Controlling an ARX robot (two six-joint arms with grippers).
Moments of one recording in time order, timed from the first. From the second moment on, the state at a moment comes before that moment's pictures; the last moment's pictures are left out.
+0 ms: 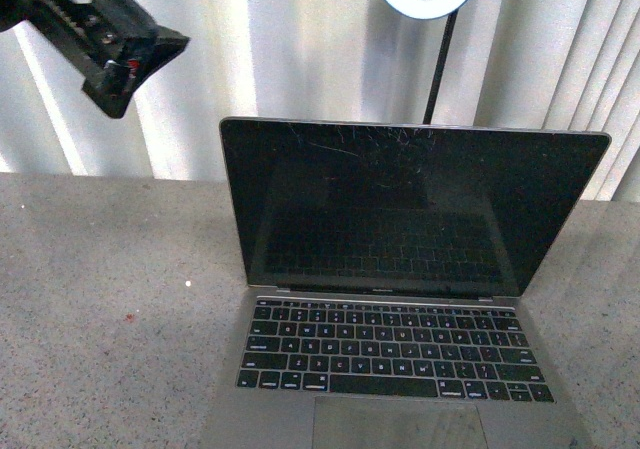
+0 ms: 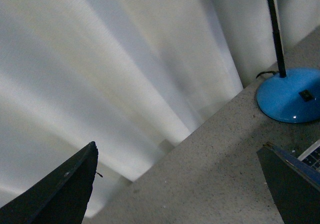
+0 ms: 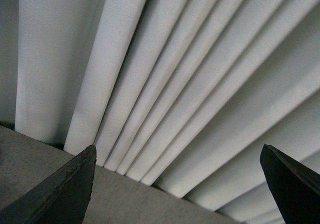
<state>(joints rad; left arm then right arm) -0.12 1.54 0.90 0.49 0.24 0.67 -0.29 1.70 1.08 0.53 -0.32 -0.49</state>
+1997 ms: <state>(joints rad) -0.31 1.88 1.45 -0.29 0.08 1.52 -0.10 1.94 1.51 -0.51 -0.60 -1.48</state>
